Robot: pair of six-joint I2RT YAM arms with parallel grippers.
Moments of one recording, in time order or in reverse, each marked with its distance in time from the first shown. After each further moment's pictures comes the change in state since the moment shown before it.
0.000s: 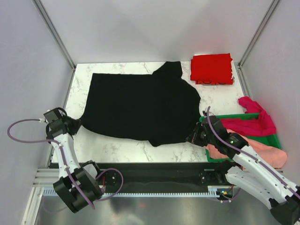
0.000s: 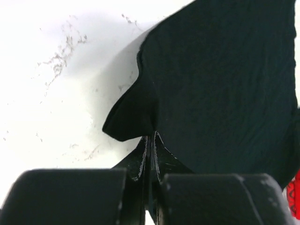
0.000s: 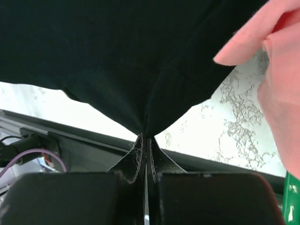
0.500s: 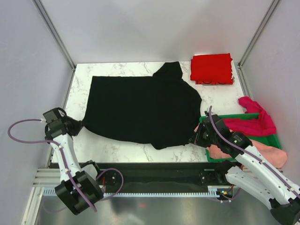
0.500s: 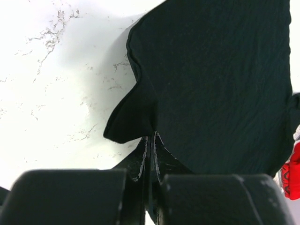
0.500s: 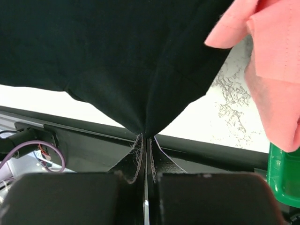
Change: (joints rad) left arm 0.000 -0.055 0.034 -0.131 0.059 0.013; right arm 0.000 -0.040 0.092 -0.166 0.006 -0.008
